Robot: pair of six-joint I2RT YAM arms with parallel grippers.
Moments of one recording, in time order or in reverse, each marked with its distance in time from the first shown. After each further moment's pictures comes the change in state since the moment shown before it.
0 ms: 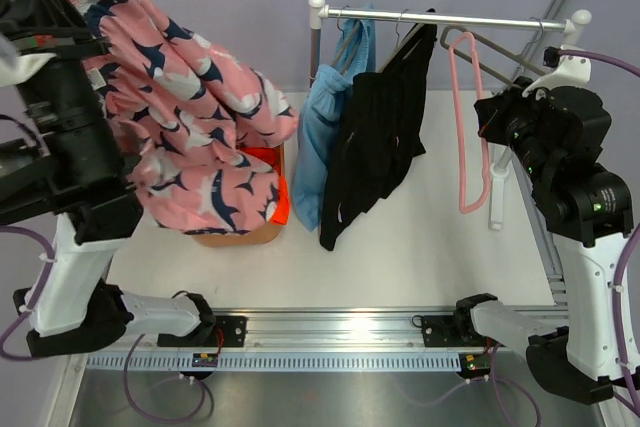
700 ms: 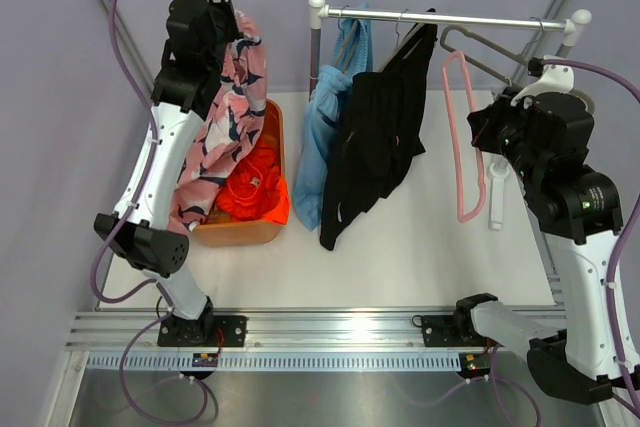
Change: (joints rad) left arm 0.734 0.457 -0.002 -0.813 0.348 -0.997; right arm 0.000 -0.018 -0.085 -0.013 -0.017 -0.008
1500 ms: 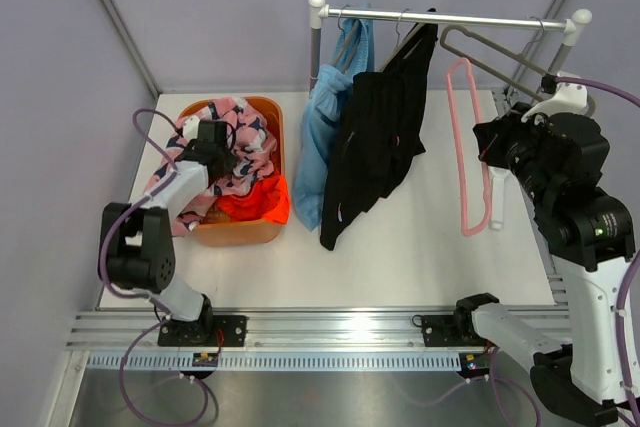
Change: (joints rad) left arm 0.157 -0.179 -1.054 -0.023 -0.031 -0.783; right arm 0.000 -0.091 -0.054 -0.008 -0.010 0.021
